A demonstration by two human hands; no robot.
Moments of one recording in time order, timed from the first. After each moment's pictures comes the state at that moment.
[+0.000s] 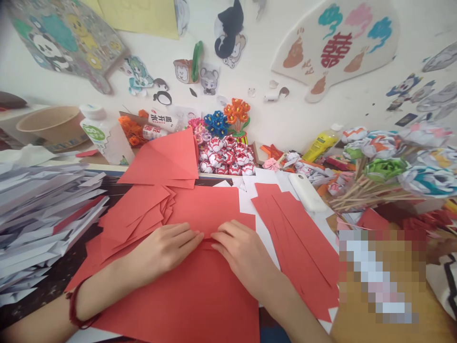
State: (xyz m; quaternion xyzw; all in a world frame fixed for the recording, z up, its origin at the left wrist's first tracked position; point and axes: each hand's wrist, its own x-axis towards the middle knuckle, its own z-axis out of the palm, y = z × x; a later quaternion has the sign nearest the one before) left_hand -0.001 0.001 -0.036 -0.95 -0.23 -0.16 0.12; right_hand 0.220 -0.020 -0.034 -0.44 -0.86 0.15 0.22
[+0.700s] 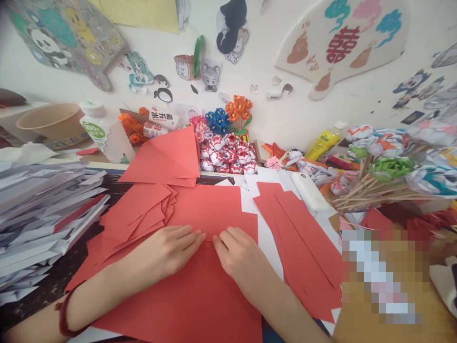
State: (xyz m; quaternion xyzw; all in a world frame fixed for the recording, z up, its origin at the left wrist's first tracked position) left_hand -0.001 -0.005 -0.032 -0.96 -0.21 -0.10 0.13; right_hand 0.213 -0.028 -0.041 -0.36 -0.92 -0.09 0.15
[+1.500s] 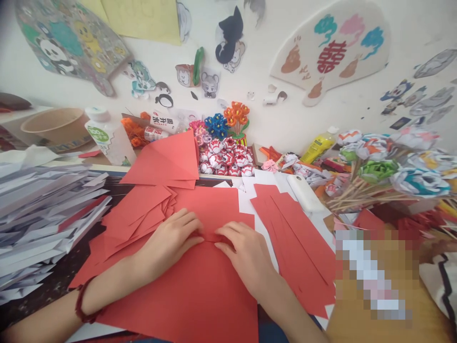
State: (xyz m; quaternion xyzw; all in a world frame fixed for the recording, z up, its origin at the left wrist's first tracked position) left_hand 0.009 0.002 -0.036 -0.88 -0.42 -0.17 -0.12; right_hand 0.220 -0.025 -0.038 -0.54 -0.80 0.15 0.23
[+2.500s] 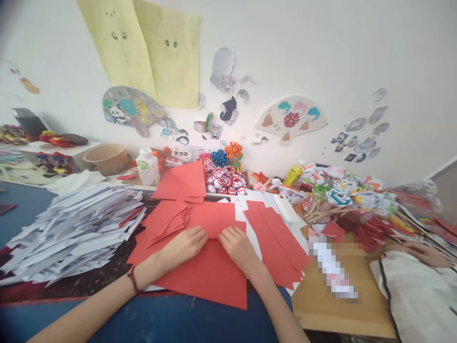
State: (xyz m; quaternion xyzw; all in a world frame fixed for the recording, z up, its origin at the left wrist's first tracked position) left_hand -0.005 -0.031 -0.029 -0.95 -0.28 -0.08 0.14; right_hand 0.215 -0.037 -0.041 -0.37 -0.90 -0.17 0.18
